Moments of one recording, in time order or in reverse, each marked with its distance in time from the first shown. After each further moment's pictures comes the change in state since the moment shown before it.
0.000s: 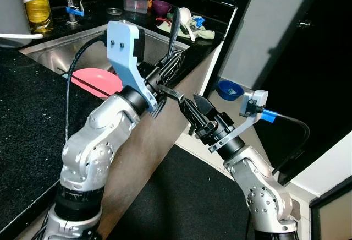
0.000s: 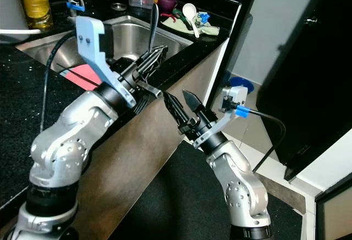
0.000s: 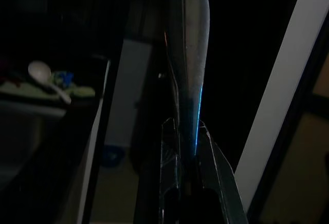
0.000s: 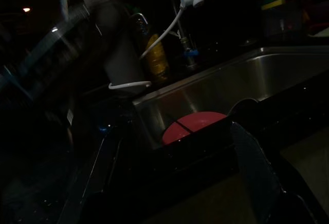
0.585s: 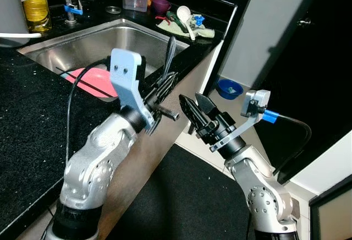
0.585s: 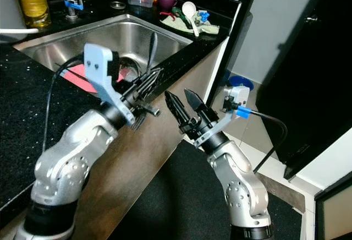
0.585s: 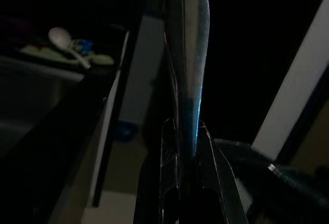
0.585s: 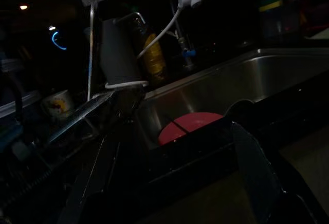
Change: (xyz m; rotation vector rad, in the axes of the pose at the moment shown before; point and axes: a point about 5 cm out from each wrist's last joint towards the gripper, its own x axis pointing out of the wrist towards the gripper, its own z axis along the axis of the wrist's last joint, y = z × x) left arm -0.027 0.002 -0.030 0.005 0.067 0.103; right arm -0.003 -0.002 0.001 -0.020 -0.005 -0.002
